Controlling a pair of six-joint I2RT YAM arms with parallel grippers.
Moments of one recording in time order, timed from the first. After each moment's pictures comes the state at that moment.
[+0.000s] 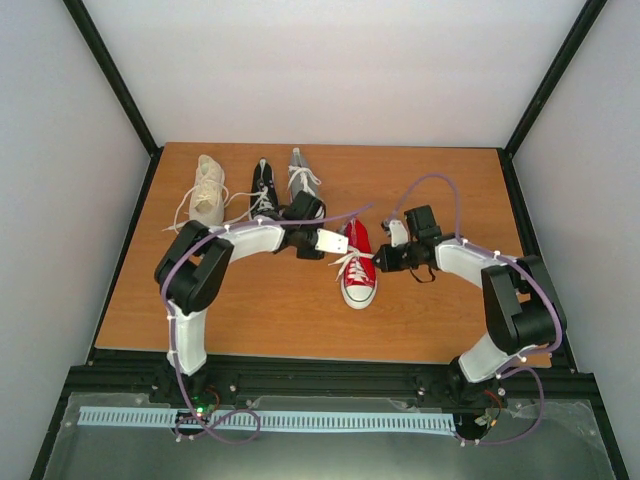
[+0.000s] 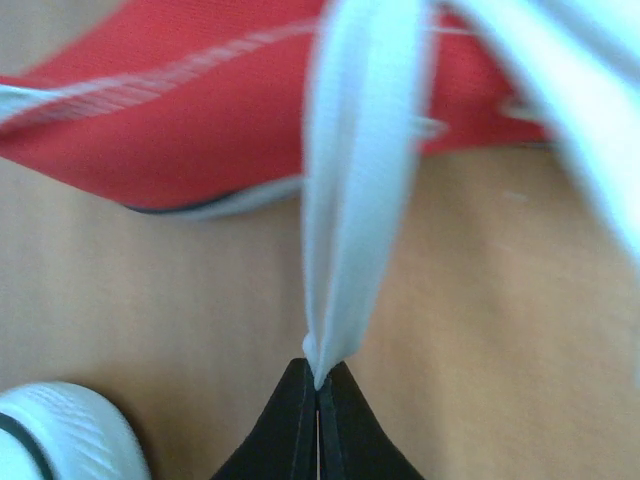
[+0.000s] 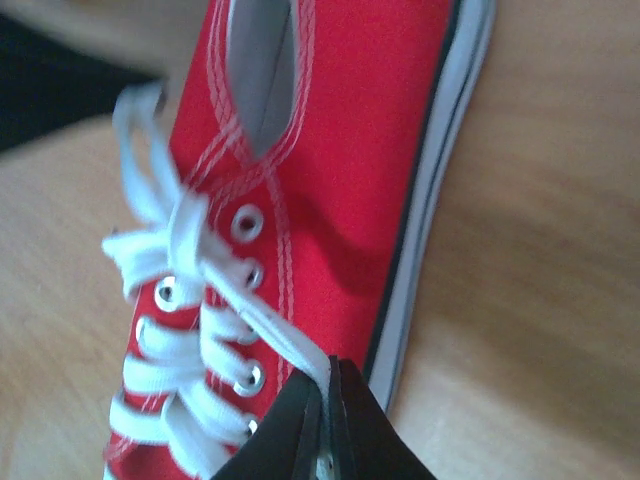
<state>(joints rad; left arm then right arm) -0.61 2.00 1.30 -0.26 0.19 1.09 0.31 1.59 0.80 -0.28 -0.53 0.15</state>
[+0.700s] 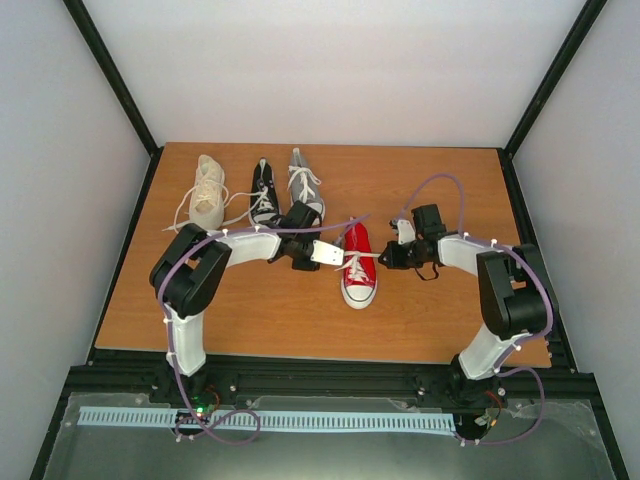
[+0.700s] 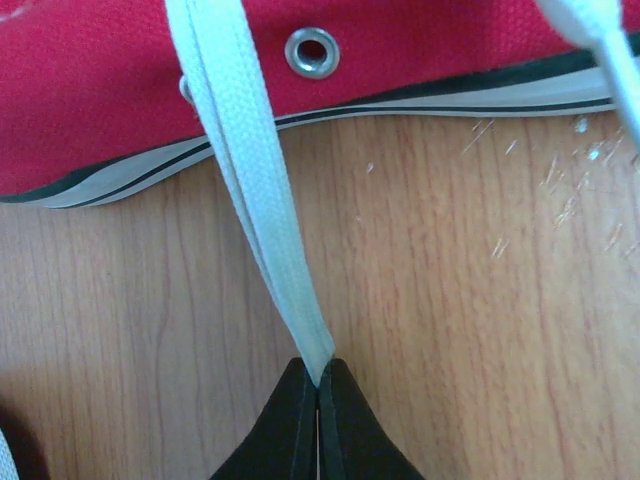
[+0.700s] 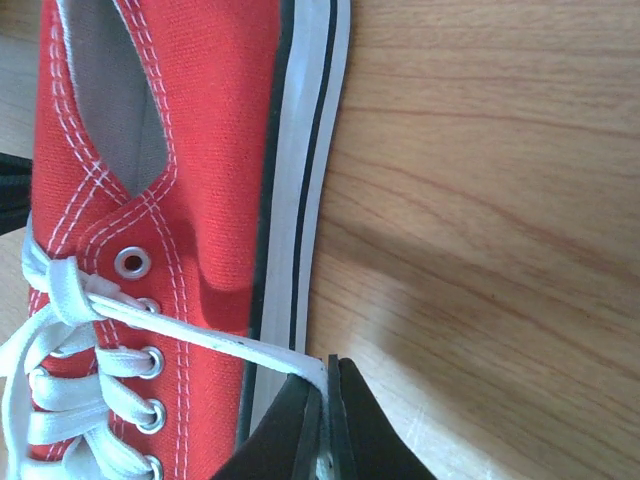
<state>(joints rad) -0.61 1.93 1.15 -0.26 0.22 1.10 0.22 1.68 0.84 -0.26 -0.51 0.16</state>
